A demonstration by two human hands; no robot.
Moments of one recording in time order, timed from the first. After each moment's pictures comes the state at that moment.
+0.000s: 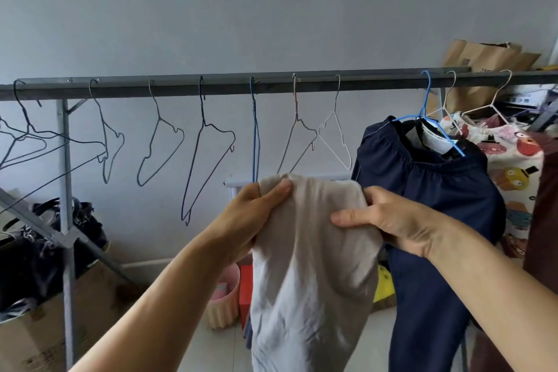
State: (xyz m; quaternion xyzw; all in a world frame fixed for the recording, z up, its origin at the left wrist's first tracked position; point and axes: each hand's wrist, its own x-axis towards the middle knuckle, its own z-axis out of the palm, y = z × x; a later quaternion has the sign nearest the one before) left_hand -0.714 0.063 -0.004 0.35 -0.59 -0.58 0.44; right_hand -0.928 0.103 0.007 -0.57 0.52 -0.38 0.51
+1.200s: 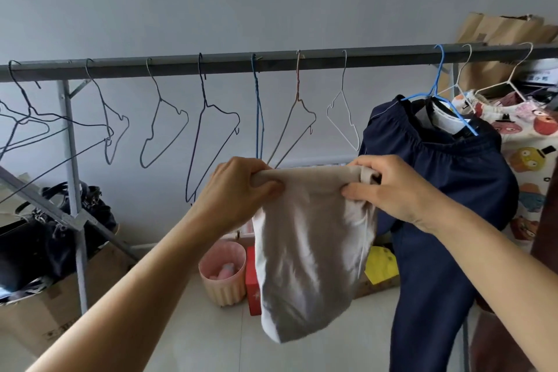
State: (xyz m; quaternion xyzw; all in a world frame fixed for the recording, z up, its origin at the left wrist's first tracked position) left_hand -0.689 0.053 -0.002 0.47 -0.80 -0.10 0.36; right_hand -0.937 0.086 -0.007 -0.69 0.57 -0.40 0.21
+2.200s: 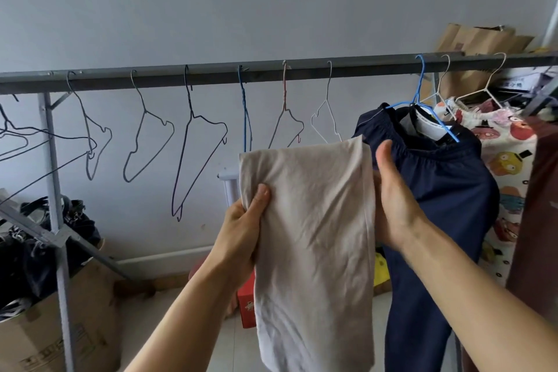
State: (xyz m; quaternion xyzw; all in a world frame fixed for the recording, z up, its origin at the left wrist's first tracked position) left_hand -0.725 0.064 -0.044 0.38 -0.46 -0.61 0.52; right_hand -0.928 0.085 -0.019 -0.37 0.39 -0.62 0.57
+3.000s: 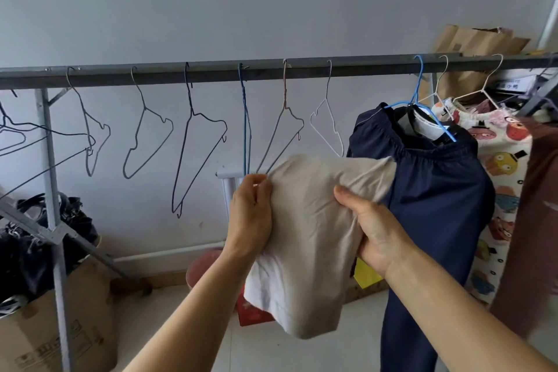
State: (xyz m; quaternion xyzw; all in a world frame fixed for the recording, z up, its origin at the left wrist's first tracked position) left_hand -0.740 0.028 -0.058 0.47 -0.62 -0.30 0.55; right_hand -0.903 0.098 -0.042 -0.30 0.45 -0.65 0.54
